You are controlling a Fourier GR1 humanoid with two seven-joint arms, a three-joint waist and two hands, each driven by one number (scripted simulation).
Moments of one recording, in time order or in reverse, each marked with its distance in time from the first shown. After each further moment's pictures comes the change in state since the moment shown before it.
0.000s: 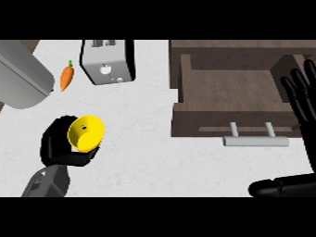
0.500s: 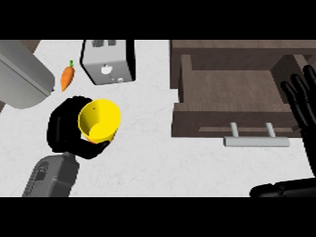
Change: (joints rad) left arm 0.021 -0.066 -0.131 -0.423 0.021 0.058 0.286; right arm 0.035 0.001 0.000 -0.006 -0.002 0.015 -0.015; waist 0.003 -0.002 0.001
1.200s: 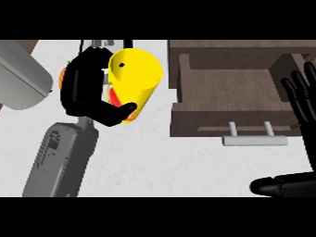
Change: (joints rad) left arm -0.262 -0.046 -0.123 -0.226 0.016 0.271 0.355; right arm -0.020 -0.002 -0.017 0.031 -0.002 0.002 -0.017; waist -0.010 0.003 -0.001
